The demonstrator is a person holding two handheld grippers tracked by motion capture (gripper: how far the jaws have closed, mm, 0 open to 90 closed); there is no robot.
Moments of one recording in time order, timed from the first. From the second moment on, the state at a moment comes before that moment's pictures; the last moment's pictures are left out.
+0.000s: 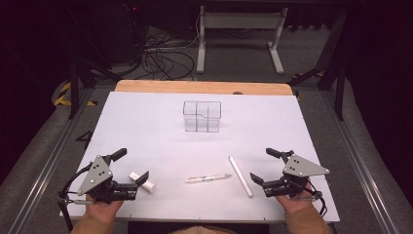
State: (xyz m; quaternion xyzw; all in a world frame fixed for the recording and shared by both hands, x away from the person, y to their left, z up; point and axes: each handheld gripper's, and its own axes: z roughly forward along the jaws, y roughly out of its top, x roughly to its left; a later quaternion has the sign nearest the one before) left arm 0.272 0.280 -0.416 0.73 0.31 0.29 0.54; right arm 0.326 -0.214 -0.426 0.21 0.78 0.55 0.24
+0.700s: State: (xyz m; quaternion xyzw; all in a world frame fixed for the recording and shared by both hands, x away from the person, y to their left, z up) left arm 0.270 0.277 -0.414 0.73 0.31 0.28 0.54; right arm 0.330 -0.206 -0.420 0.20 0.79 0.54 0.23
